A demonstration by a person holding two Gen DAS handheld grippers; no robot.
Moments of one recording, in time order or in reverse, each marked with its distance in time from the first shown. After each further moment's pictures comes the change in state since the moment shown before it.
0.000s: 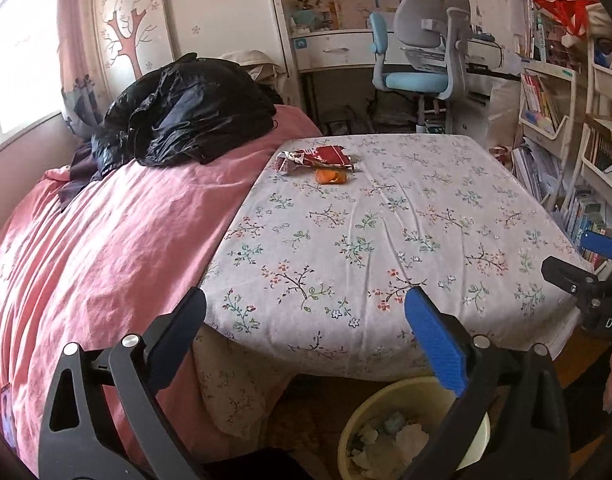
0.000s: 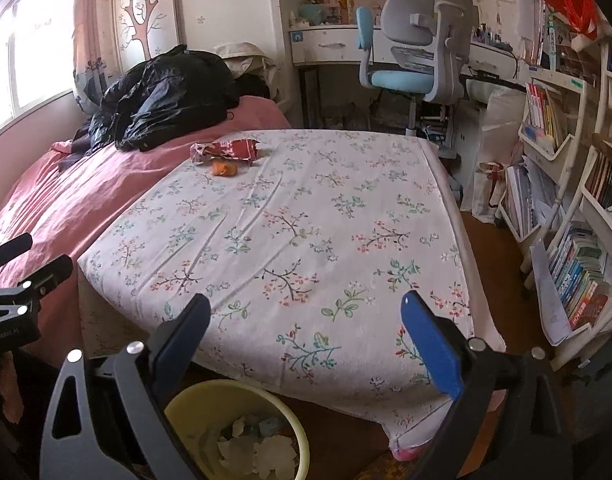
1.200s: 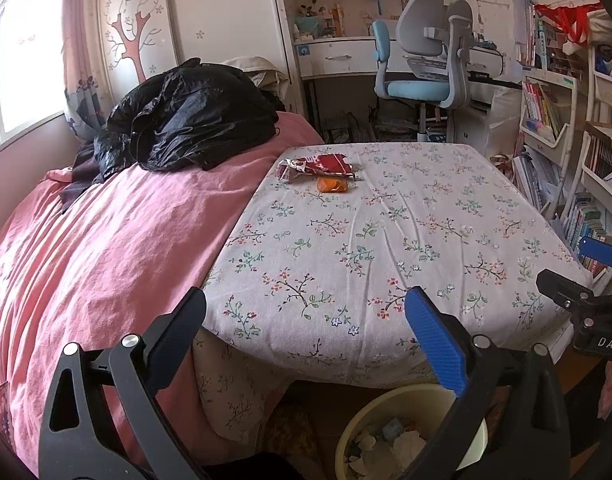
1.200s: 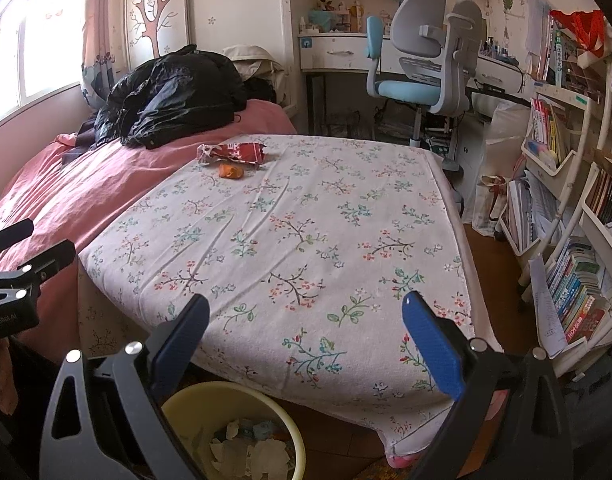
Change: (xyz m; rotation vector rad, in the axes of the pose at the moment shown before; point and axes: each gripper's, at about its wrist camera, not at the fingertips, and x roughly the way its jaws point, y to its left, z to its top) left arm -0.004 -0.001 0.003 -0.014 -0.023 0.003; right arm -0.002 0.009 0.001 -0.039 -0.020 -0.006
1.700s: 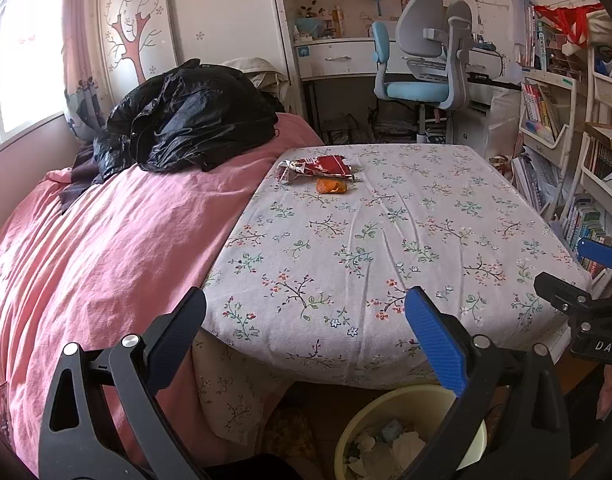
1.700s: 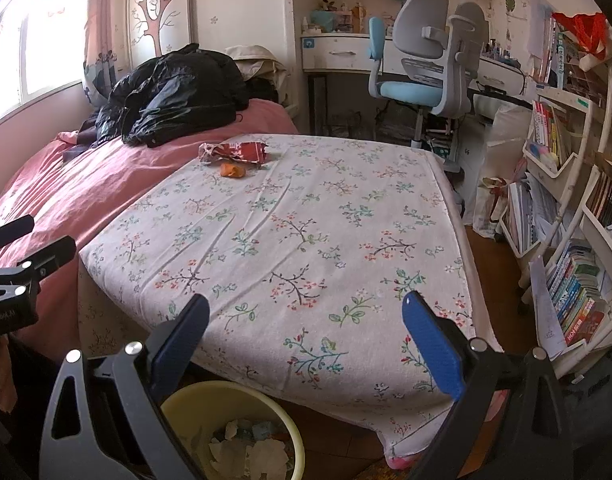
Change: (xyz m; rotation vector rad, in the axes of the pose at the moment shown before) left arm 0.000 0.000 0.000 -0.001 -0.002 0.001; right arm 0.000 0.000 0.002 -0.008 0.001 0.001
